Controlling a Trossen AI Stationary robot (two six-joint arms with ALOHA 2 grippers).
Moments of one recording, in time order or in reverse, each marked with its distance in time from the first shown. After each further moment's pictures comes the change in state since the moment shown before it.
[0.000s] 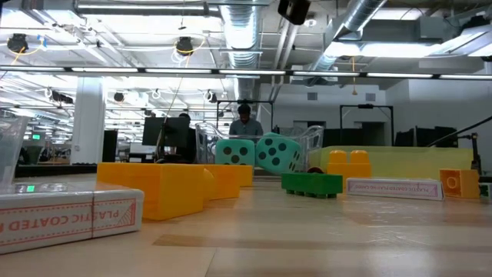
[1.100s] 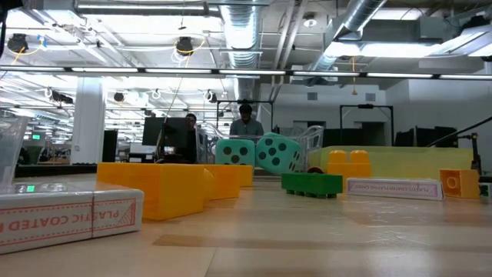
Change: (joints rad) left arm -0.091 -0.060 -0.381 0.395 -0.126 0.073; right arm 0.096 0.001 -0.002 0.164 0.200 0.092
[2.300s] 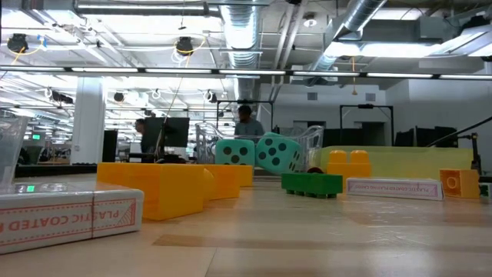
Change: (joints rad) left arm -0.053 0.134 -0.061 0.176 -0.043 -0.008; right arm -0.010 0.000 0.000 -0.003 0.000 -0.003
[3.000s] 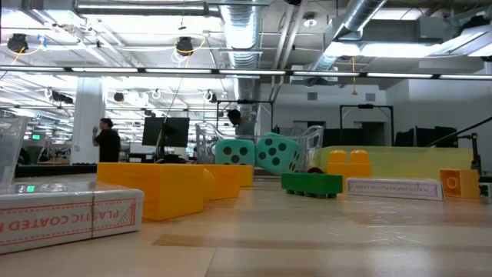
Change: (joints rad) left arm 0.001 0.000 0.018 -0.058 0.019 0.000; right arm -0.005 0.000 0.000 0.000 0.000 0.003
